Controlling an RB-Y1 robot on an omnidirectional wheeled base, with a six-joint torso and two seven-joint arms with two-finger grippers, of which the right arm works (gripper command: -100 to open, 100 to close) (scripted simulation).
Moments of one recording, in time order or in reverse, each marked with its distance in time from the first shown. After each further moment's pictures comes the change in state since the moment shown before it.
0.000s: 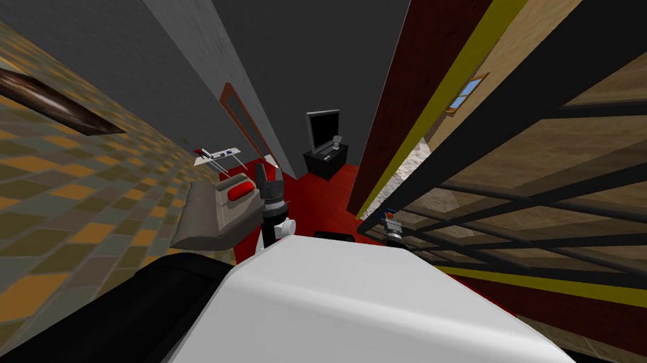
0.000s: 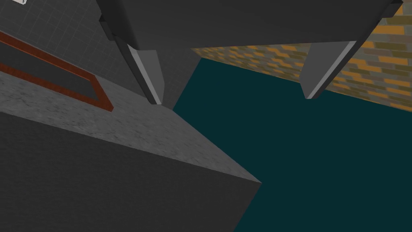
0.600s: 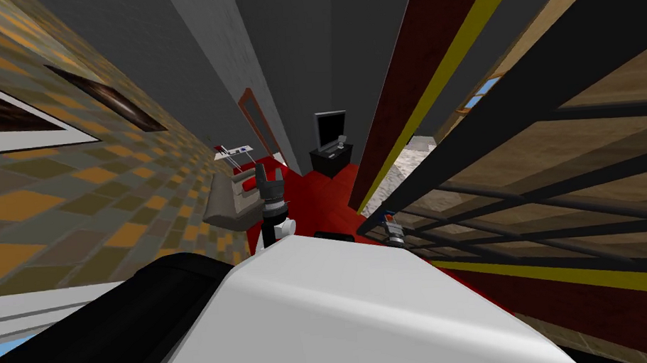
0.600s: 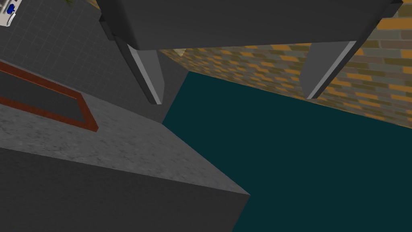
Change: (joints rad) arm 0.038 -0.056 0.075 -0.006 0.032 -0.043 -0.080
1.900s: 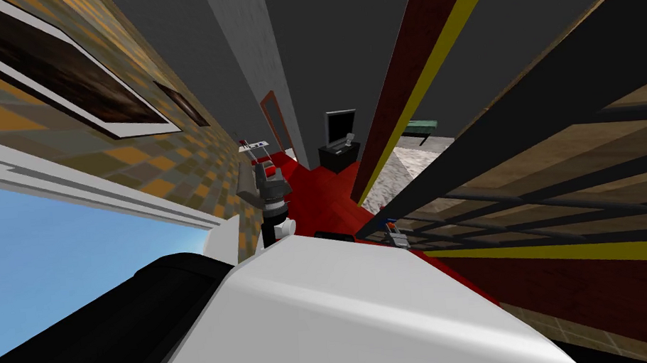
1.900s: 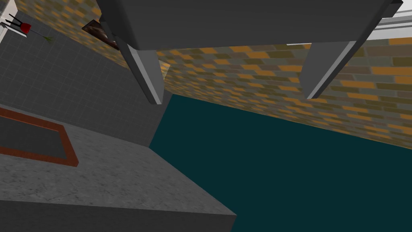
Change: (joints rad) arm 0.089 -0.098 0.132 0.025 0.075 -0.169 -0.123
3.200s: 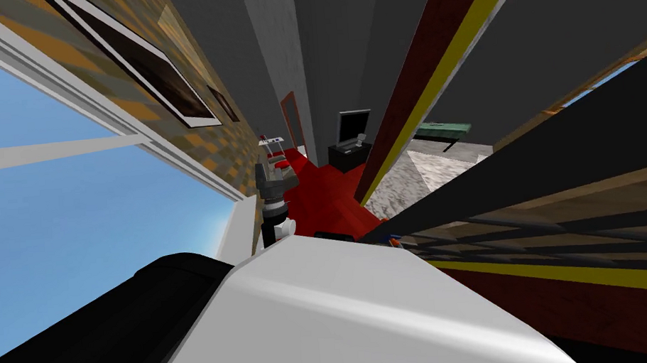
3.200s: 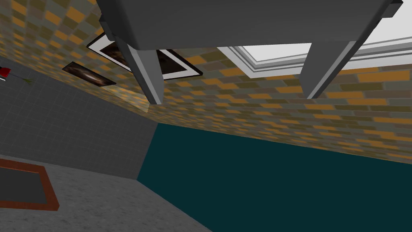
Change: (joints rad) arm 0.114 0.030 0.081 0.130 0.041 -0.259 -0.038
